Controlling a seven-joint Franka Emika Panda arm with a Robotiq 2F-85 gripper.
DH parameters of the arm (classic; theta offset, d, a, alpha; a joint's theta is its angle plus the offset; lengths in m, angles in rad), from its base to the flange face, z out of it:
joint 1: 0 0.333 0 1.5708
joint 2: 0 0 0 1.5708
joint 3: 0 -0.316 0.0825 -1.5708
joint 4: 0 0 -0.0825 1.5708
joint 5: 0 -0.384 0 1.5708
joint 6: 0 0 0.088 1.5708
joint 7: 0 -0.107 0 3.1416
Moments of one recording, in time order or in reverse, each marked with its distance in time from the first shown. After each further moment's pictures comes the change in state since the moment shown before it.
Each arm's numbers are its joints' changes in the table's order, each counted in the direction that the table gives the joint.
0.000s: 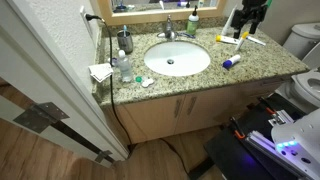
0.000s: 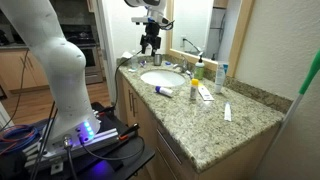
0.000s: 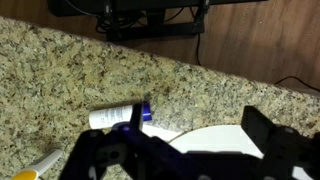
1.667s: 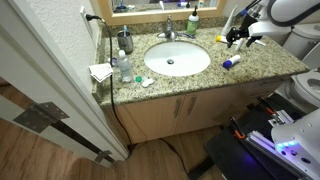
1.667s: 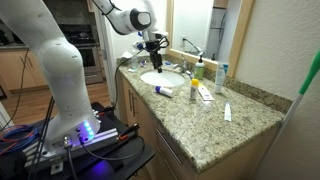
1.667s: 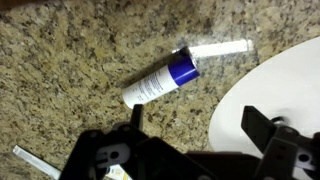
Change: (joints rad) arm -0.102 0.102 -0.037 -0.412 0.241 -0.706 -0.505
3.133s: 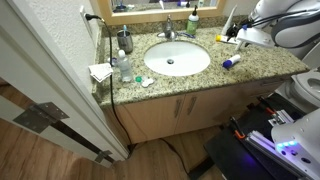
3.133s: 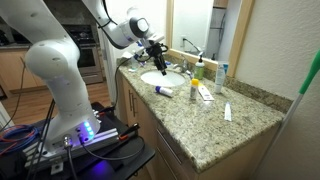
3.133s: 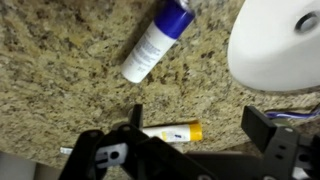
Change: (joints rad) arm -0.352 -0.007 -0.276 -0.103 0.324 -0.371 -0.669
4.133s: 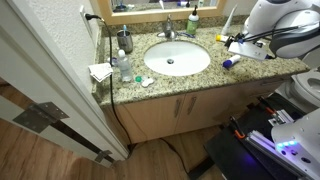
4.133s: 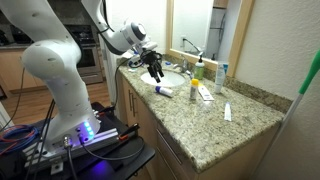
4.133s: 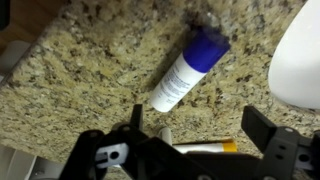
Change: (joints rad) arm -0.075 -0.062 -0.153 0.001 0.245 0.120 -0.401
